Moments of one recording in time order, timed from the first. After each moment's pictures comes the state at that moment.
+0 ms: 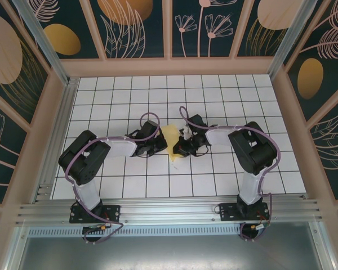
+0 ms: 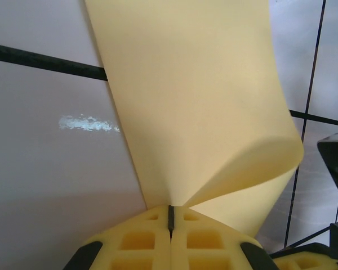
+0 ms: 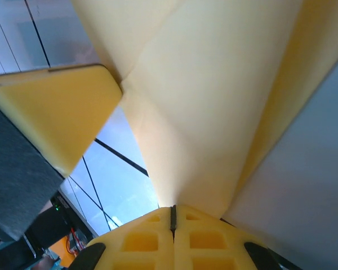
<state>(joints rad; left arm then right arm) -0.67 1.81 0.85 0.07 0.18 -1.00 0.57 1.87 0.94 -0.23 -0.73 0.70</state>
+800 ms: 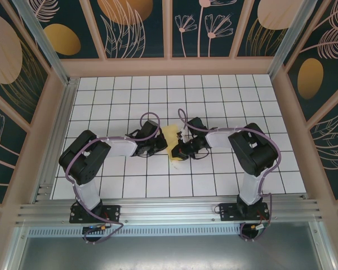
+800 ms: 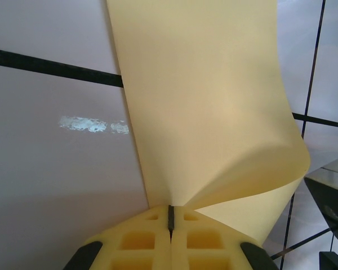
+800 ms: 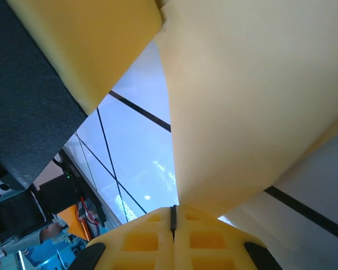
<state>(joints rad) -0.67 1.82 0.86 0.07 0.17 -1.00 0.59 1.85 0.90 -0.20 -0.83 0.67</state>
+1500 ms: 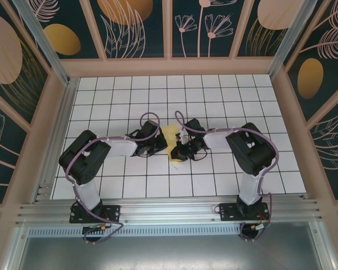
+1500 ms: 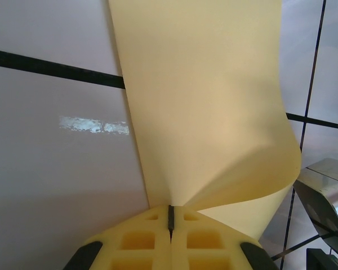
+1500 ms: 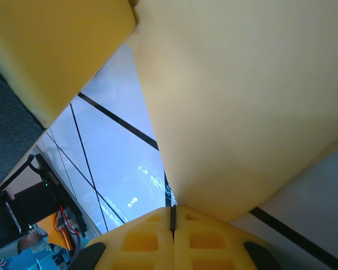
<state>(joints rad) -0.67 1.82 0.86 0.07 0.17 -1.00 0.62 1.87 0.90 -0.19 -0.76 0.65</state>
